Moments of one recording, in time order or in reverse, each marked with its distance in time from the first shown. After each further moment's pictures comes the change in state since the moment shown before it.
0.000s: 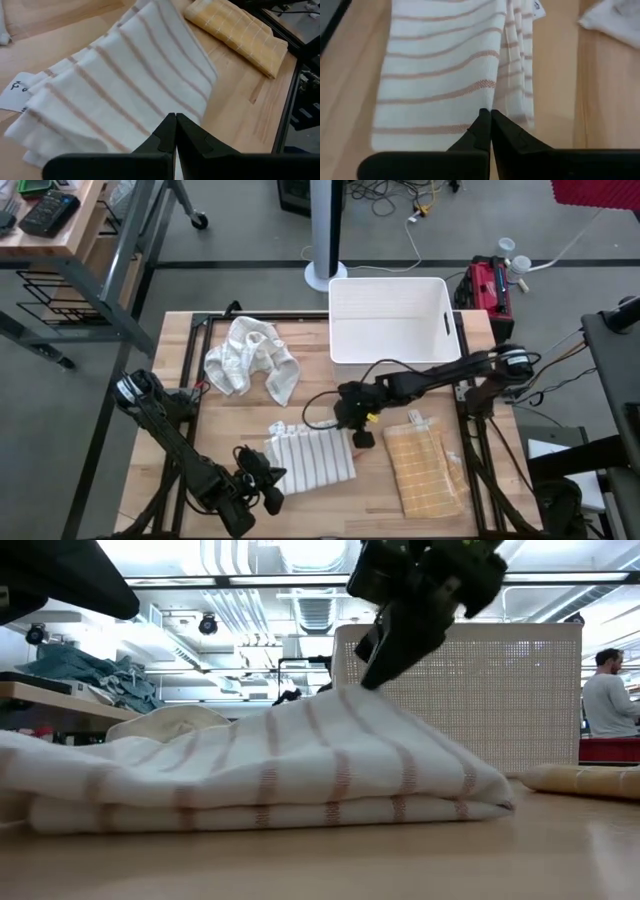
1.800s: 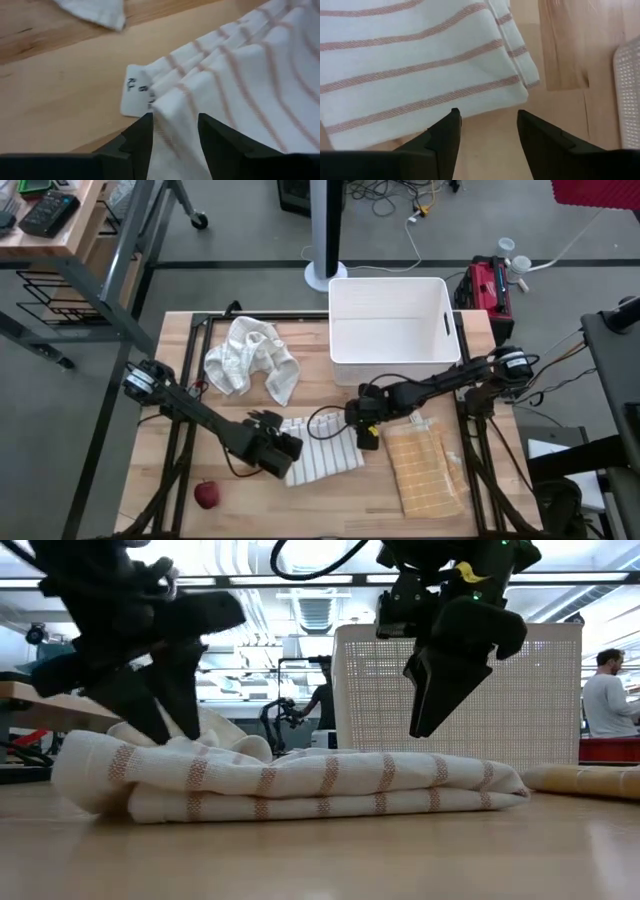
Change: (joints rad) left arm 0.367 -0.001 -0.071 -0.190 0.354 -0.120; right arm 0.088 0.026 -0.005 -0.247 0.301 0.254
